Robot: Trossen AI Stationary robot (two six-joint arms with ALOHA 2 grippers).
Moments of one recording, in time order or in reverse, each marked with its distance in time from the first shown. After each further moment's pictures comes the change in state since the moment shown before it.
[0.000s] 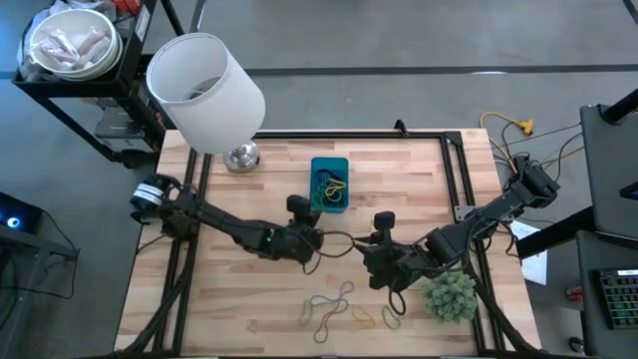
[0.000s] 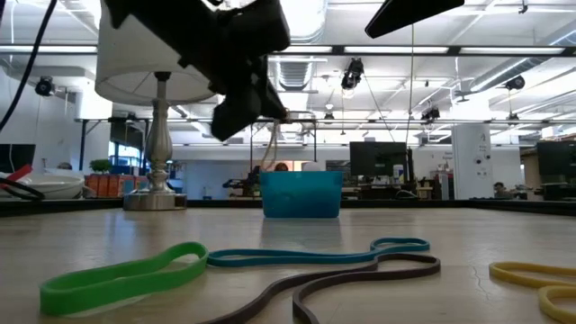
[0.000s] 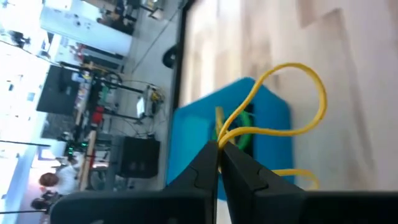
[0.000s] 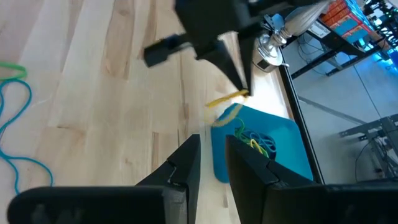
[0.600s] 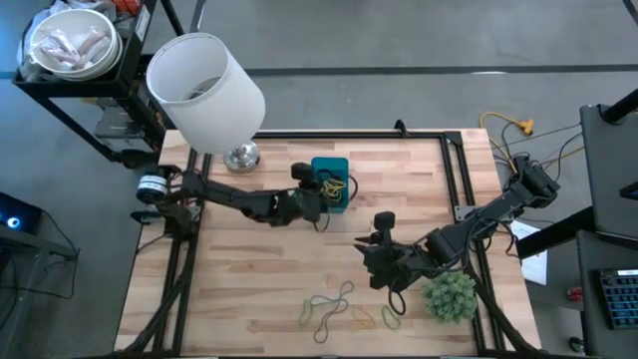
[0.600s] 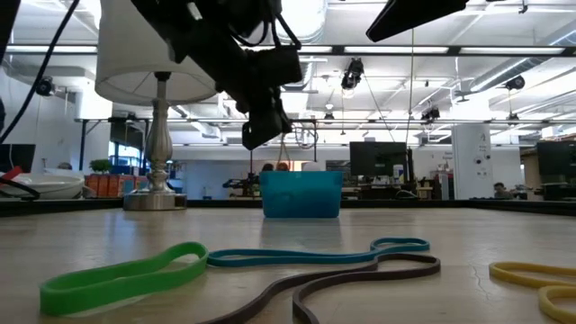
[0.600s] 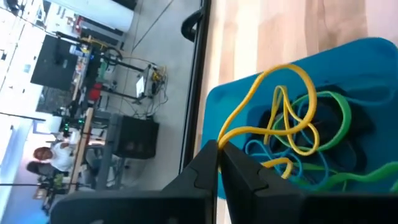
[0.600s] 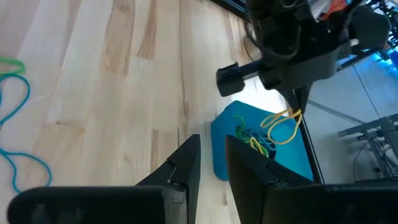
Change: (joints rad) left arm 0.259 -0.001 -0.007 0.131 0.146 0.144; right arm 0.000 0.000 -0.009 0.000 0.000 -0.002
